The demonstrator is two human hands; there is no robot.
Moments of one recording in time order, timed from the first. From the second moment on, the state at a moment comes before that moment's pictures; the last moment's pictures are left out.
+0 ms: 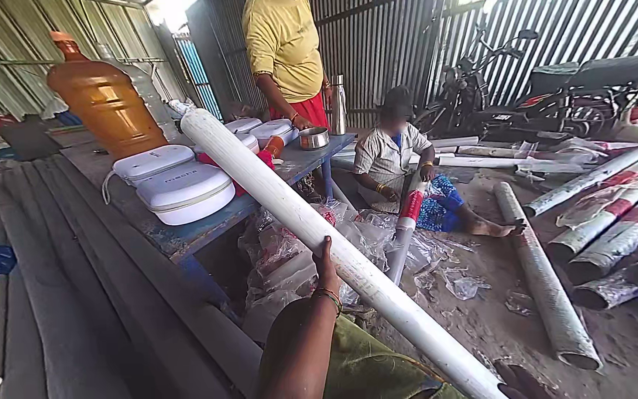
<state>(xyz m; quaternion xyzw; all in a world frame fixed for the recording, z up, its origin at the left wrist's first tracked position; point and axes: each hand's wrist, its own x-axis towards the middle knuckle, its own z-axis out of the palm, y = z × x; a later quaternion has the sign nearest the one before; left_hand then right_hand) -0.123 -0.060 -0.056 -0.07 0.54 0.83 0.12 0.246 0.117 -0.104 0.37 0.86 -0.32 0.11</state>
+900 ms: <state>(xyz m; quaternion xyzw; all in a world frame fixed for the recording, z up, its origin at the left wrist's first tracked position) -0.108 -0.046 -0.055 -0.04 0.64 0.75 0.14 0.270 0.123 -0.115 0.42 0.86 -0.29 0.09</state>
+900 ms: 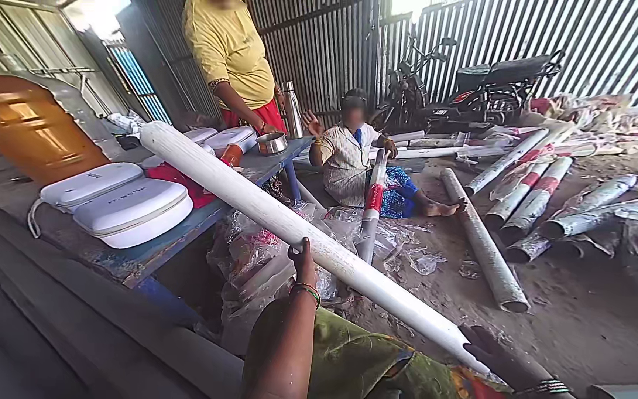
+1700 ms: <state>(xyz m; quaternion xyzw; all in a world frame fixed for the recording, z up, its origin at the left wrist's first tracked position) -0.120 -0.025 -0.063 -0.02 0.66 0.74 0.10 0.277 0.118 -0.094 0.42 0.86 -0.29 0.10</state>
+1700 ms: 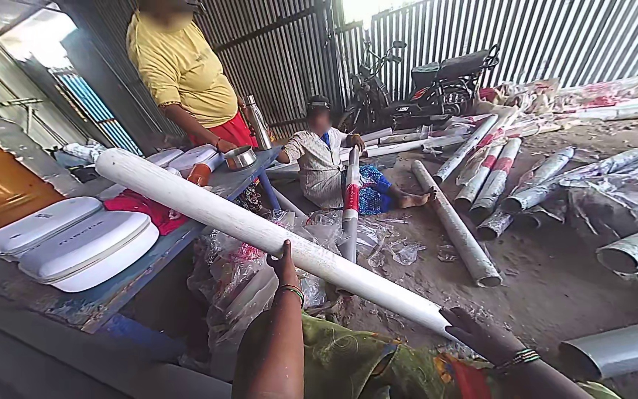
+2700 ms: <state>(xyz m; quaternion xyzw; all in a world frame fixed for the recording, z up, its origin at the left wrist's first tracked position) -0.131 -0.010 -0.066 -0.03 0.66 0.75 0.10 0.279 0.117 -0.093 0.42 0.85 -0.29 0.10</state>
